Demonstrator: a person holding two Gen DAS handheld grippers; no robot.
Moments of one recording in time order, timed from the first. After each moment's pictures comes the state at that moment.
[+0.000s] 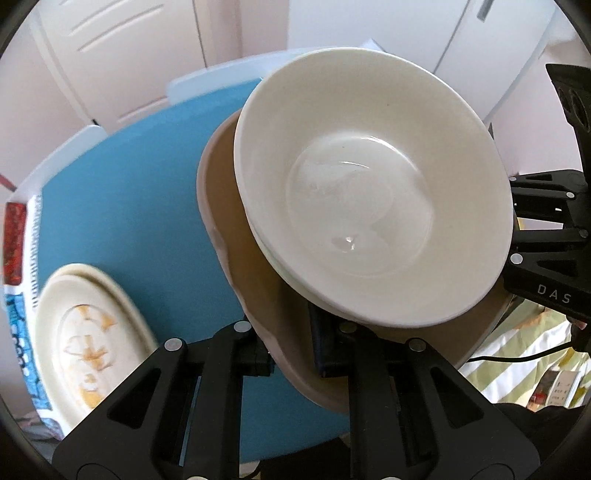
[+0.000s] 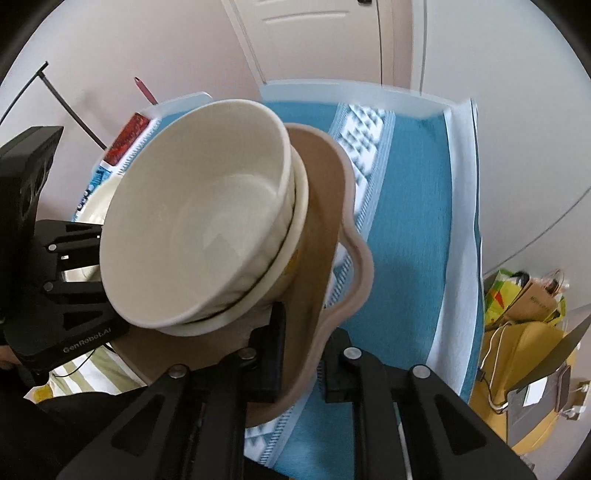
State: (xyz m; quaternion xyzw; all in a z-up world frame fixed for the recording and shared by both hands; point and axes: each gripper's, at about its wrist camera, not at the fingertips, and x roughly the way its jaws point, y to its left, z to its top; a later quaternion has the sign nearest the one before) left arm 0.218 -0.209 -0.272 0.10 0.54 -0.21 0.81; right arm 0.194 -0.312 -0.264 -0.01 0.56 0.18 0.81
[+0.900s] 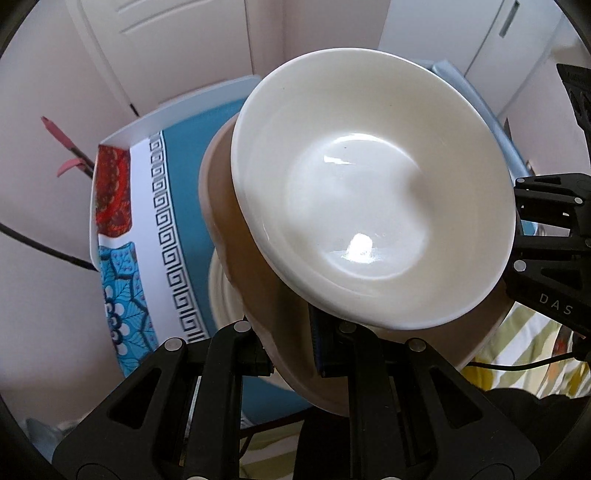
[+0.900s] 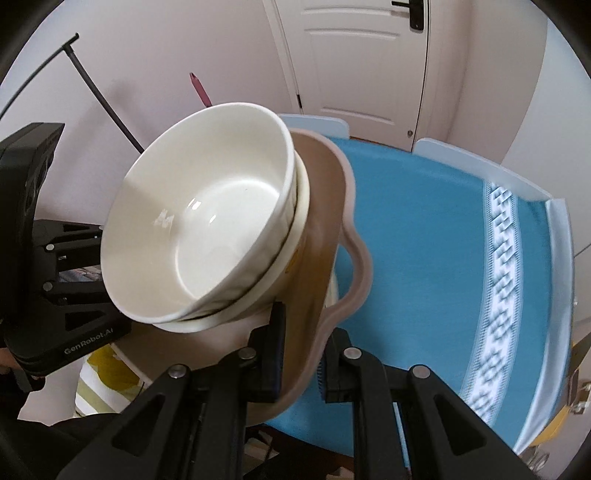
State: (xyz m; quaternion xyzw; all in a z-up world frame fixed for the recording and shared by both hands) left arm 0.225 0.020 -0.245 0.13 0.55 -0.20 0.80; right arm 0.195 -0.062 -0.236 0.00 0.56 0.16 0.81
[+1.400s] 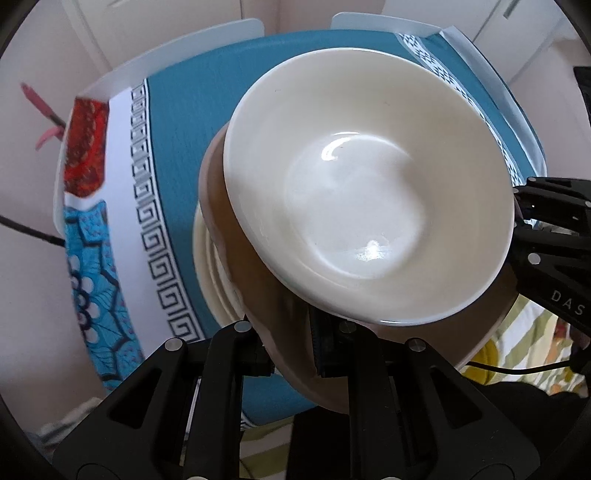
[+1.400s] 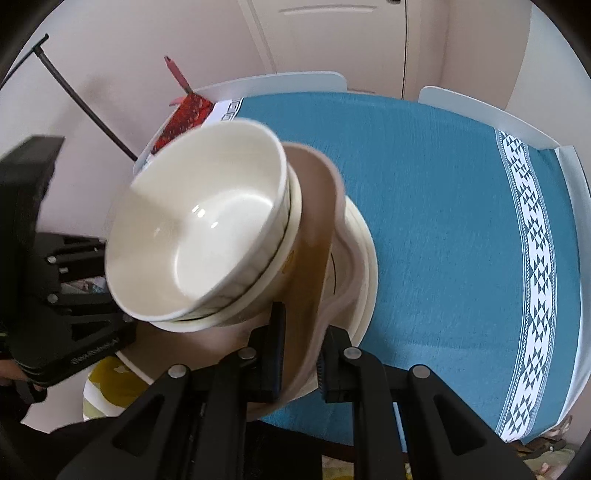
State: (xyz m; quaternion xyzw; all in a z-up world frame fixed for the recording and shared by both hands) left arm 0.224 0.038 -0.300 0.11 0.59 -0.22 0.77; right arm 0.187 -0.055 -0.283 0.03 0.58 0.12 0.81
